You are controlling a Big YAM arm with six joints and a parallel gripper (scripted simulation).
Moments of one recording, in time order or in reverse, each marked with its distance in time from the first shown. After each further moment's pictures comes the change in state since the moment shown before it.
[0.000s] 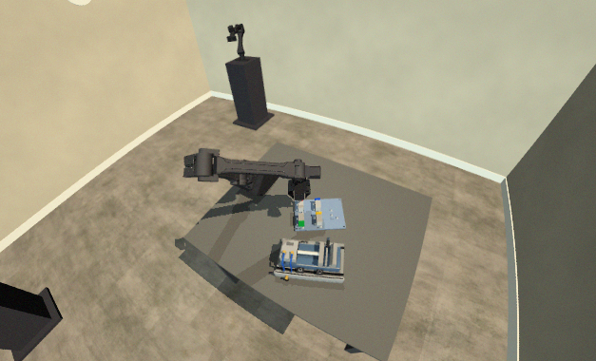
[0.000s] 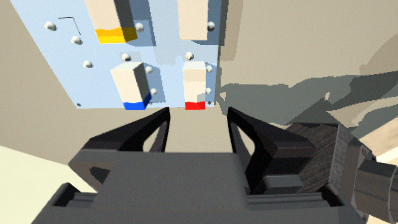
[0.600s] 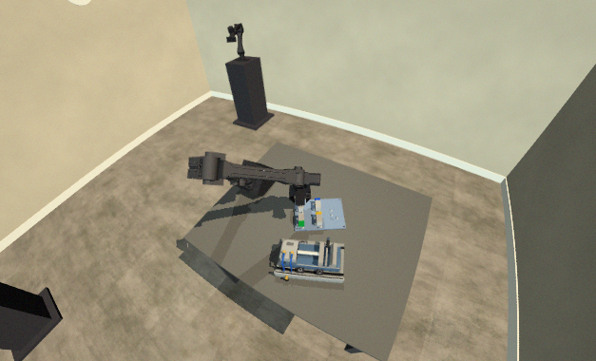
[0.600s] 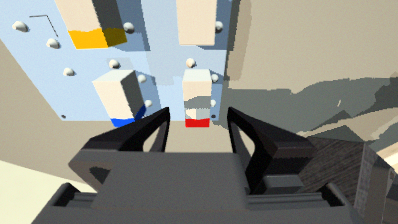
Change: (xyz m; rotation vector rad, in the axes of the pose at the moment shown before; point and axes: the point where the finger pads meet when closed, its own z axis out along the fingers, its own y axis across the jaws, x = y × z) arm 0.000 0.003 0.038 -0.007 0.001 -0.005
